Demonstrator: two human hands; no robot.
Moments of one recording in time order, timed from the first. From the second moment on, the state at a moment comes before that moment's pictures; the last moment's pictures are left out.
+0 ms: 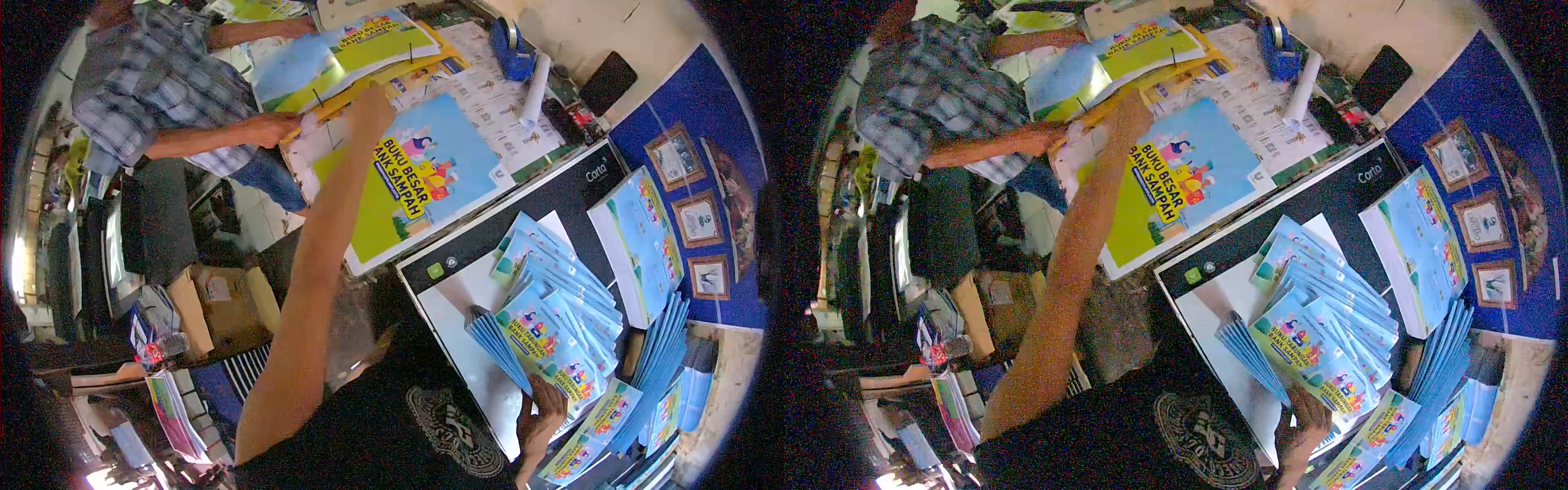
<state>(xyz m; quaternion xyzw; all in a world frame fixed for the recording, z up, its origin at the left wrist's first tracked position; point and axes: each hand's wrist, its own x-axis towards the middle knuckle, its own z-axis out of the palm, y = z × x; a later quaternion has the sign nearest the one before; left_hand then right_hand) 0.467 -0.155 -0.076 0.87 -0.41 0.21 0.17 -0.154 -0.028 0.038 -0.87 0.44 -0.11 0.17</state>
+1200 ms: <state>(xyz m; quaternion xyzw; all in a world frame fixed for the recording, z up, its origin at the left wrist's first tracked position) 0.520 -0.203 -0.035 0.93 -0.38 0.01 0.00 -0.158 -0.028 0.034 -0.86 0.44 -0.15 0.19</state>
